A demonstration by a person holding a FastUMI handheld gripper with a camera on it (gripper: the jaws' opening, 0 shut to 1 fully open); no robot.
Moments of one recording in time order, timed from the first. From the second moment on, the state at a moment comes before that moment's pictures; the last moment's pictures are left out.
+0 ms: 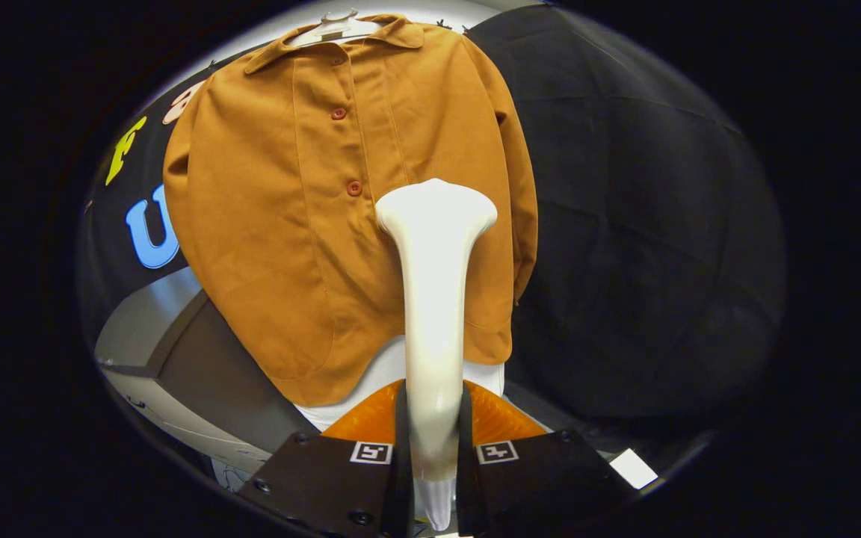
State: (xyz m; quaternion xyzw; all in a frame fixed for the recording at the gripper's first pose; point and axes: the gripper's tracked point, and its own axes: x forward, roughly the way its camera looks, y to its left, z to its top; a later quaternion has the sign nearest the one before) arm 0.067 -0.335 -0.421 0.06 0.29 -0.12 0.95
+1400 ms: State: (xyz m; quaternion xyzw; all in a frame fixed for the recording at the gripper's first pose) arm 0.049 -0.254 -0.259 0.04 0.15 -0.10 0.98
